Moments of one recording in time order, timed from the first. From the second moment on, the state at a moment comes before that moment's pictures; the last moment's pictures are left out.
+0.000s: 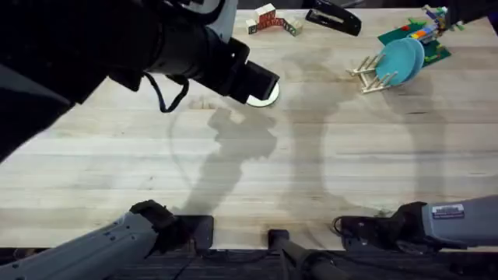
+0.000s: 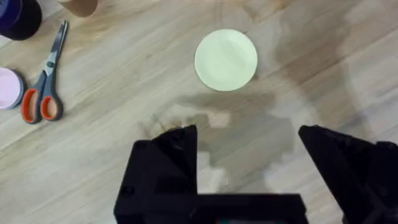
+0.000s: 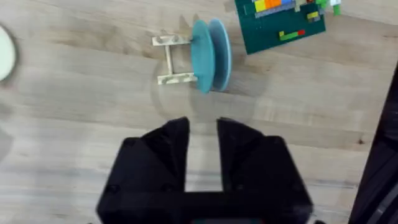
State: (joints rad) left arm -0.56 1.17 1.27 -1.01 -0.08 -0.02; right arm -0.22 1.64 1.88 -1.37 -0.03 -0.36
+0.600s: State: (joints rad) left arm -0.56 1.17 1.27 -0.99 -0.08 -0.04; right arm 0.05 1.44 1.88 -1.50 -0.03 -0.23
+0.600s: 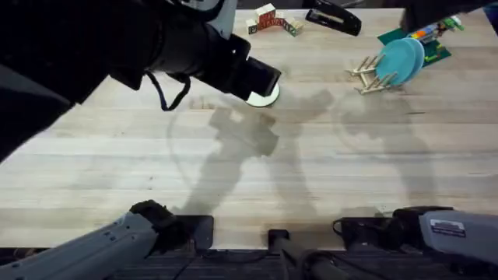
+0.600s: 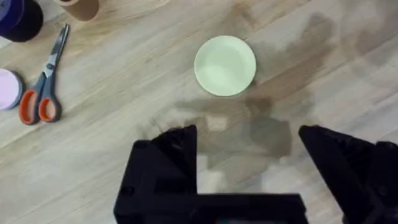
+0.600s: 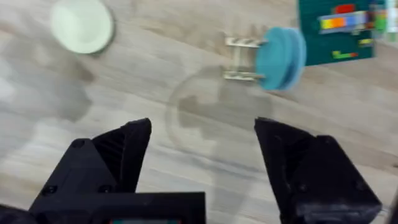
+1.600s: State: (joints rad) left arm -0.16 1.35 1.27 -0.86 0.59 -0.12; right arm 0.15 1.44 1.88 -1.52 -0.23 -0.08
